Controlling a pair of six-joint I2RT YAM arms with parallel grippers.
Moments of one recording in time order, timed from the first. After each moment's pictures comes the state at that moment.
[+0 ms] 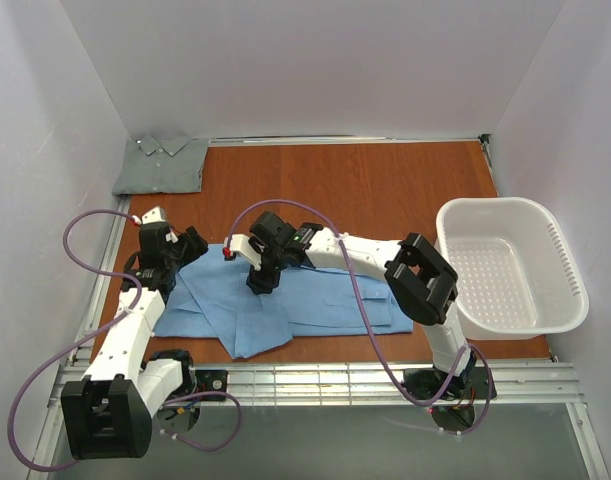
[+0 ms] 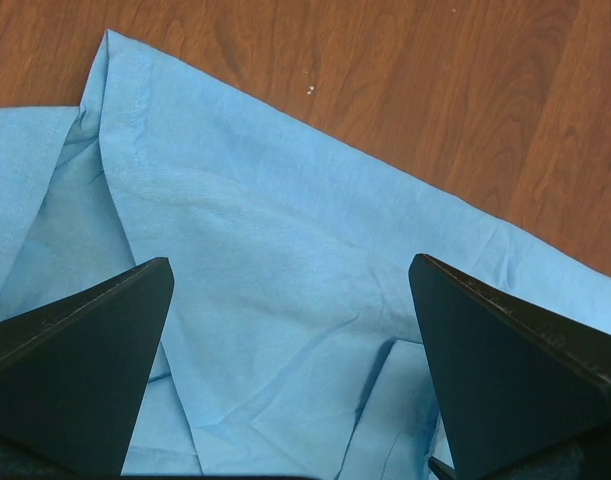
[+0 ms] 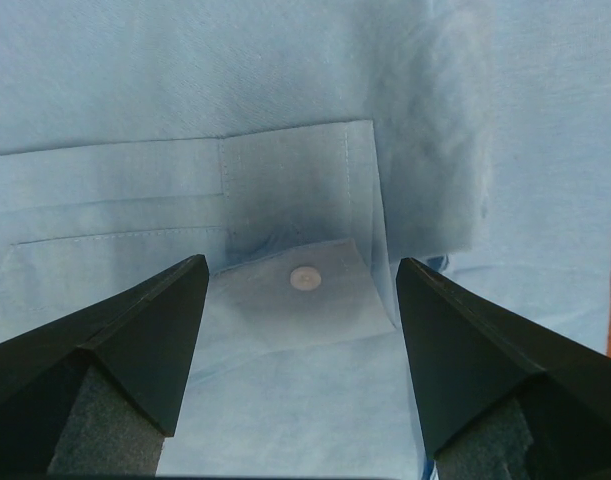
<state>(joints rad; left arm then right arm) 0.02 0.95 0.62 -0.36 -0.02 -0.47 1.03 2.02 1.56 -0.48 -0.30 -0.38</state>
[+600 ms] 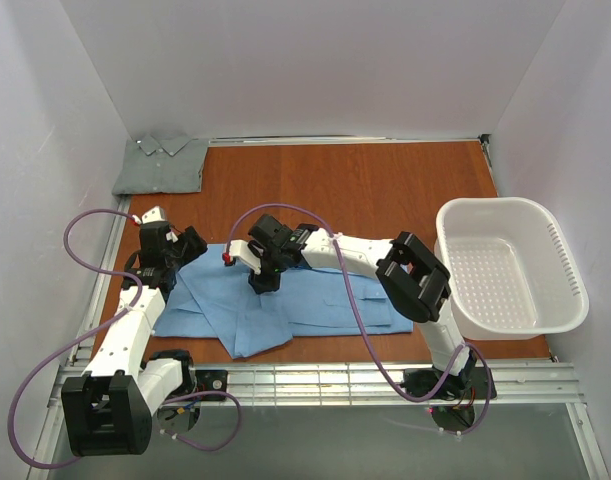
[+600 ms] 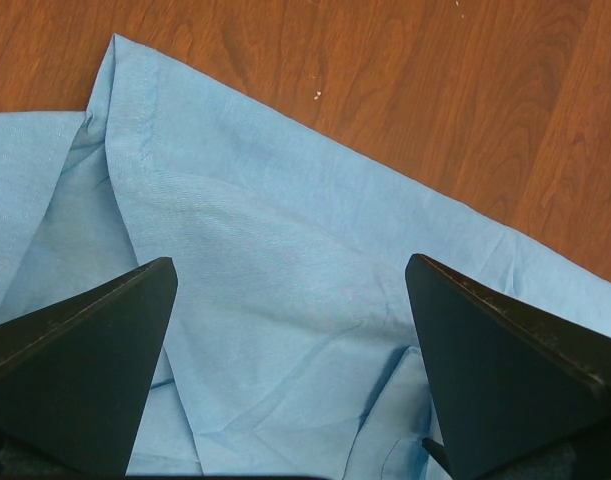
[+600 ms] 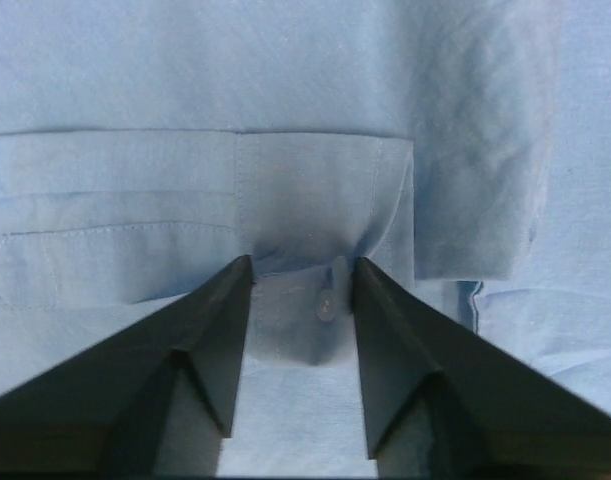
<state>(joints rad) 0.02 0.98 0.62 -0.34 -0.03 -0.47 1.03 2.10 1.59 -0.51 -0.35 -0.43</state>
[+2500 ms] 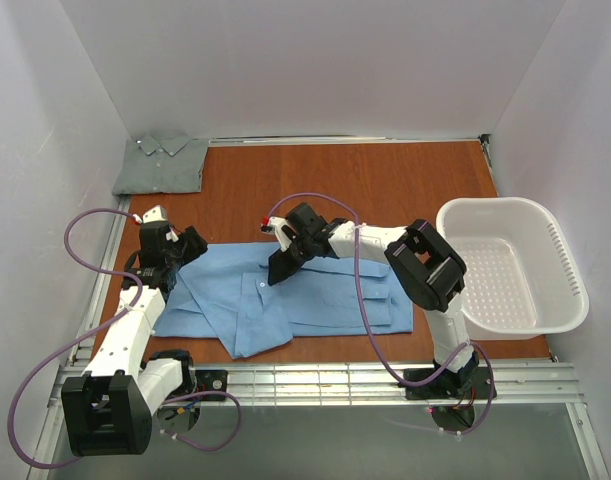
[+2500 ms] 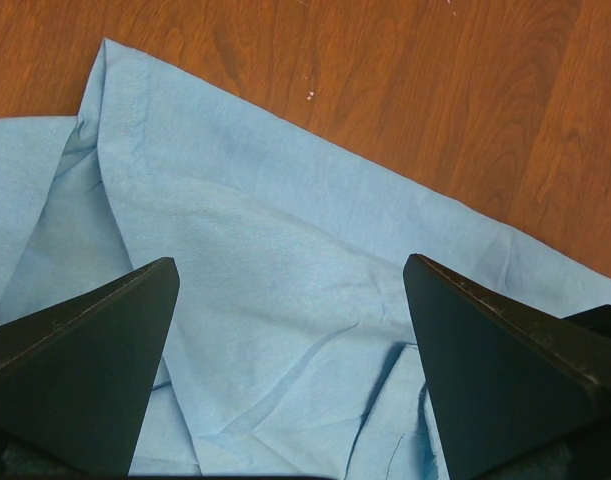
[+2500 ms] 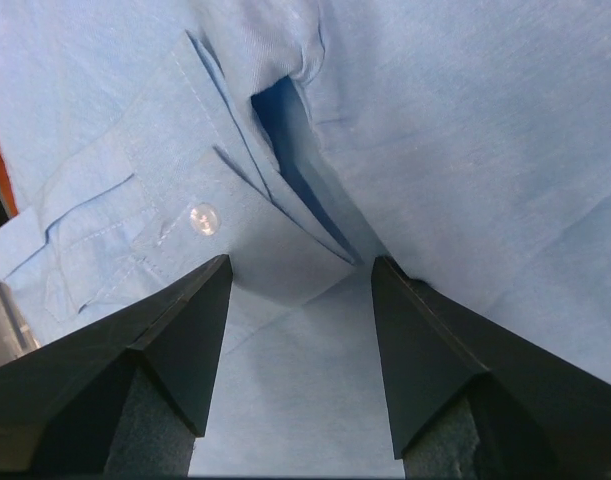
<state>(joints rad) 0.02 0.98 0.62 -0.33 -0.02 -0.46 0.85 2.05 1.36 -0.26 -0.57 0.06</state>
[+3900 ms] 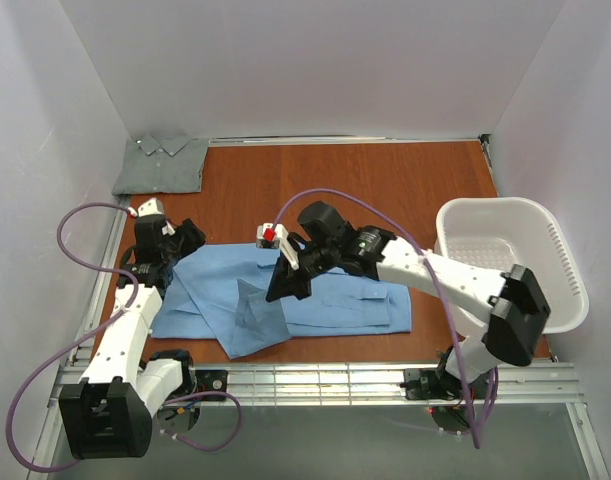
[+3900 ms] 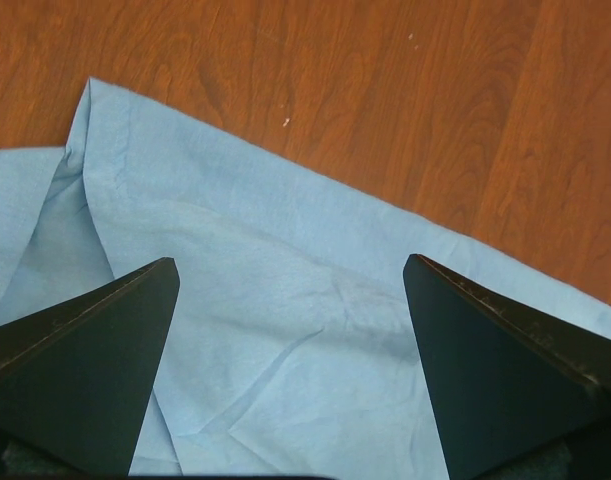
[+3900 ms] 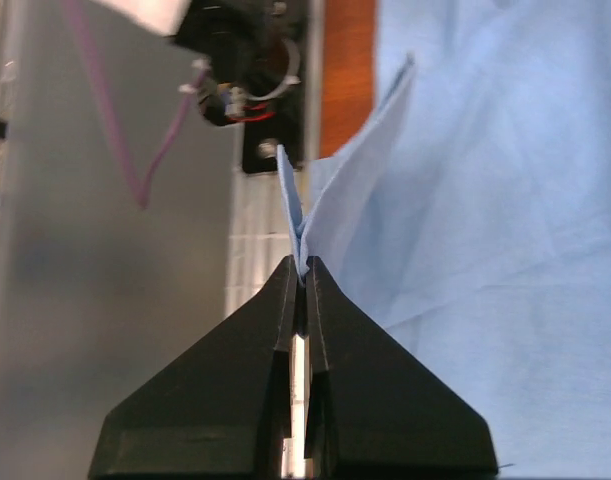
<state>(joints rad) 0.02 0.96 0.67 -0.37 -0.01 -0.47 1.00 1.57 1.26 -0.39 -0.75 -0.04</state>
